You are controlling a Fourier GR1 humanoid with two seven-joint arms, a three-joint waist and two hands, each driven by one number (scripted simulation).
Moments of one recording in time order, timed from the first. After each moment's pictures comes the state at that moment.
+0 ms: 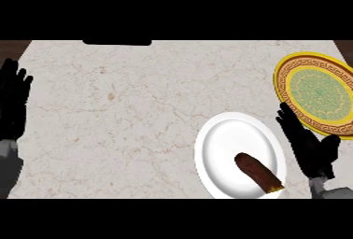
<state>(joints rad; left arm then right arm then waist) -0.23 0.50 0.04 -1.45 0.35 0.35 0.08 -0.04 -0.45 0.24 -1.43 -0.34 -0.17 -0.01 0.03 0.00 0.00</state>
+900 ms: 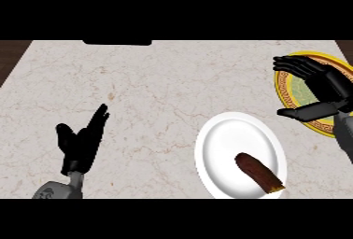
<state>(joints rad) -0.08 0.29 -0.25 -1.39 0.31 0.22 0.12 -0.53 -0.59 0.13 -1.05 -0.35 0.40 -0.37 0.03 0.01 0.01</state>
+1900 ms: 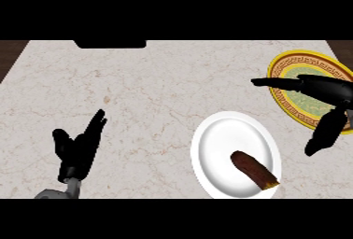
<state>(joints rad) -0.03 0.27 -0.23 -1.43 0.28 0.21 0.15 -0.60 -0.79 0.38 -1.28 0.05 0.68 -0.32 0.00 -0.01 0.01</state>
